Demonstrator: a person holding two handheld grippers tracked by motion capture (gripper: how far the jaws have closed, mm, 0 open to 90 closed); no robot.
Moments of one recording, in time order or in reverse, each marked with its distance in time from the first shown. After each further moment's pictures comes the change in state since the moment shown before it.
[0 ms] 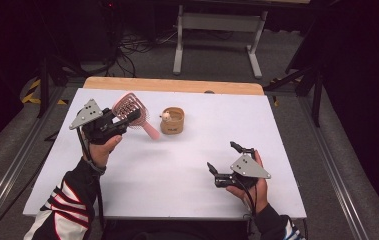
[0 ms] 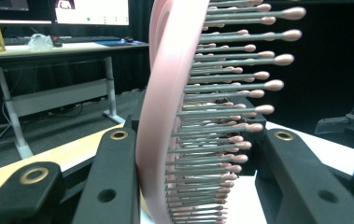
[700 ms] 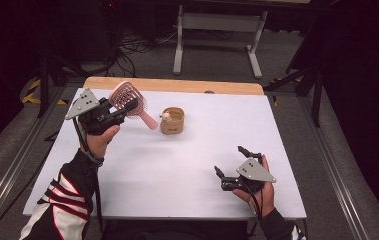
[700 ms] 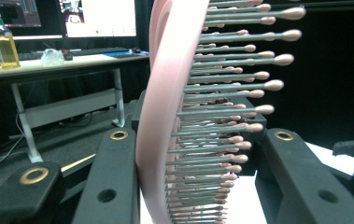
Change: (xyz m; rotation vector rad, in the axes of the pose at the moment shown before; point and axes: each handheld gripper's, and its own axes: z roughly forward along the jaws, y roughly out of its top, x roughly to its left) left arm 0.008 0.026 0.001 -0.035 0.031 0.031; right arm -0.007 -0.018 -0.011 0.053 -0.041 0.005
